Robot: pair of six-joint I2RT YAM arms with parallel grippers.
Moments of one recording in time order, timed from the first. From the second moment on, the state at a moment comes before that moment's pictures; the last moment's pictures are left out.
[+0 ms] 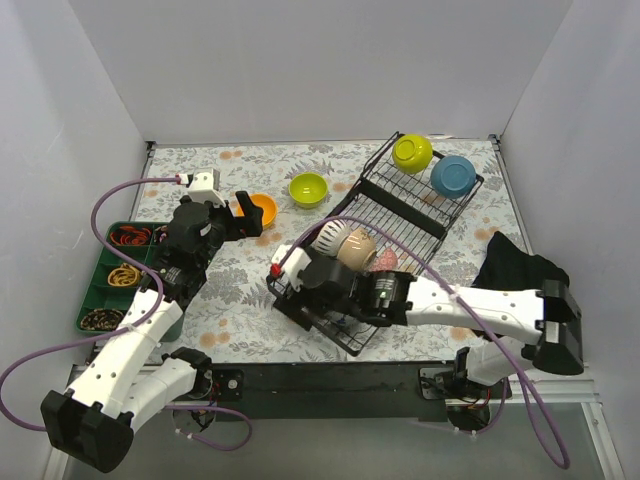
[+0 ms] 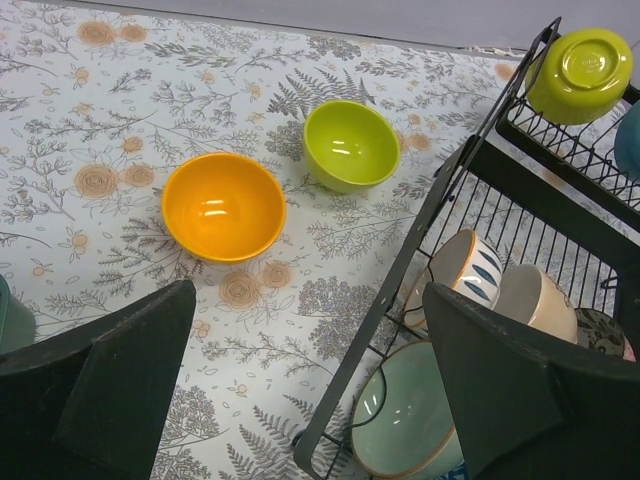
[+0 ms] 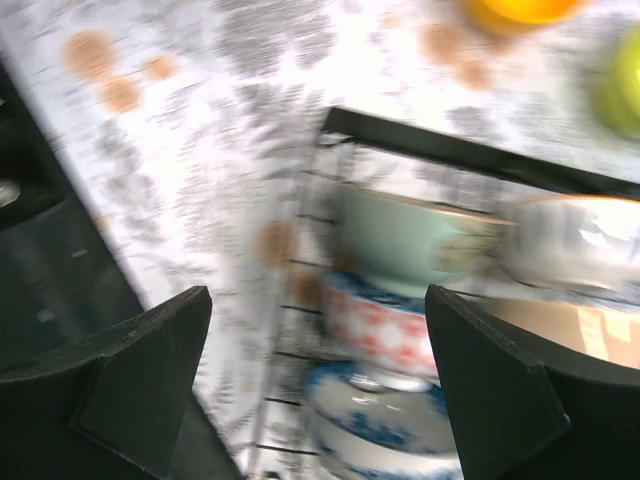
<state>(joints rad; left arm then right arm) -0.38 0.89 0.83 -0.19 -0.14 -0.33 1.35 1.41 1.14 -0.39 0.24 0.05</state>
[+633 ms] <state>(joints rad) -0.38 0.89 0.83 -0.19 -0.13 -0.33 0.20 1.30 1.15 -0.26 0.12 -0.18</state>
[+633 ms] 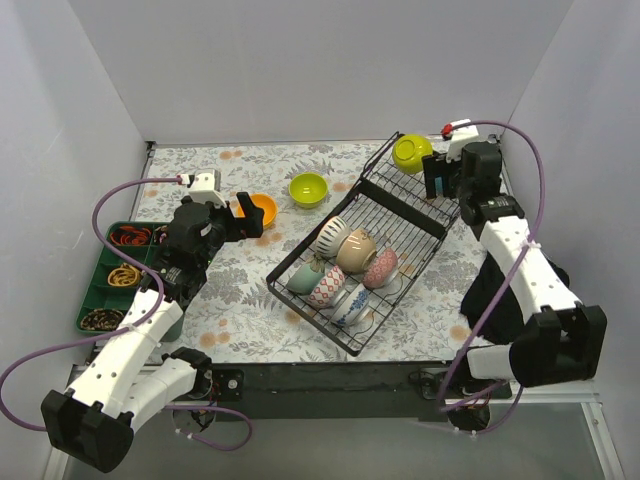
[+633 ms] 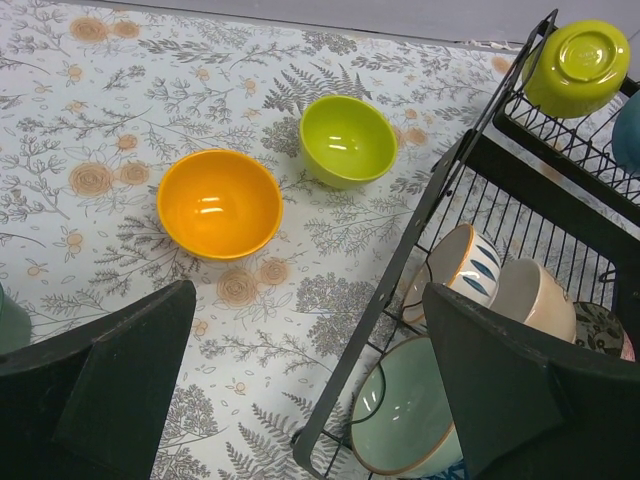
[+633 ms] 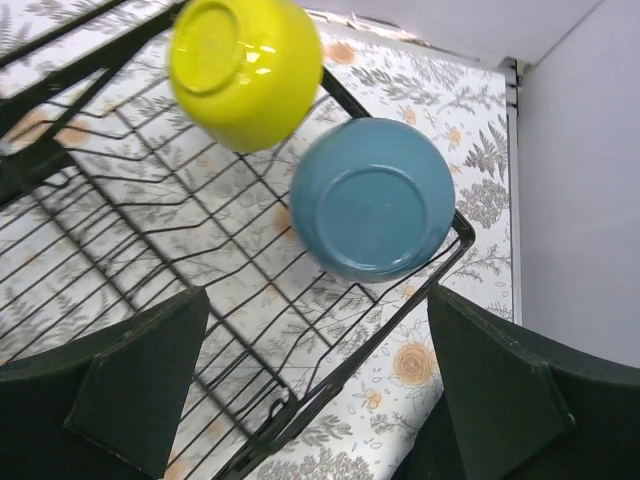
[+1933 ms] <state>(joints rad) -0.38 0.91 0.83 -0.17 -0.03 -0.31 -0.23 1.82 1.31 0.05 -0.63 -0.11</state>
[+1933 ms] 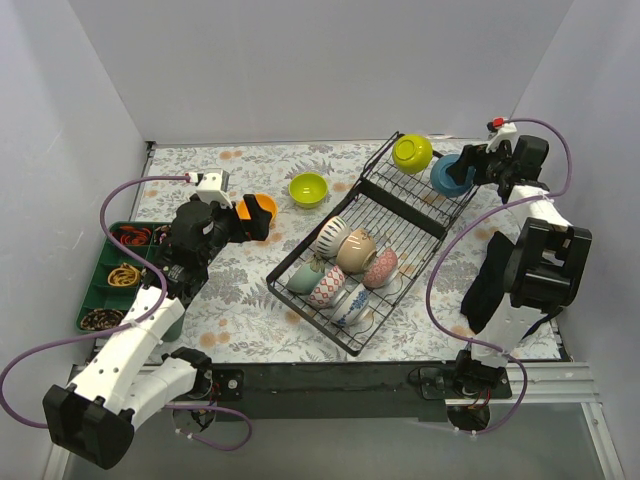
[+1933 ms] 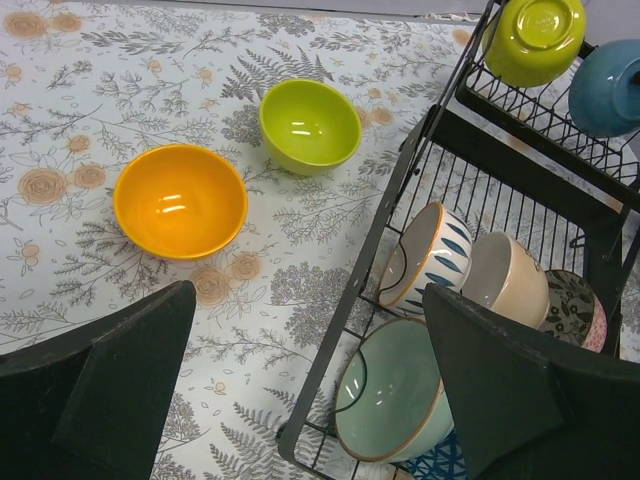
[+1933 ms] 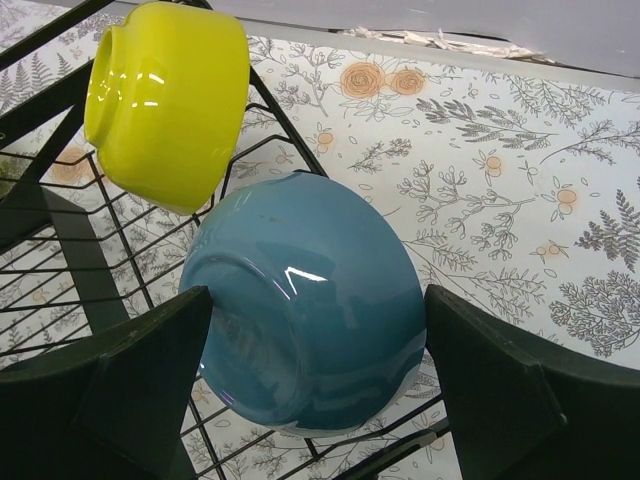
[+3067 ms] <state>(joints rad) -0.38 0.92 0.83 -0.16 -0.01 -0.31 -0.15 1.66 1.19 0.05 -0.61 -0.06</state>
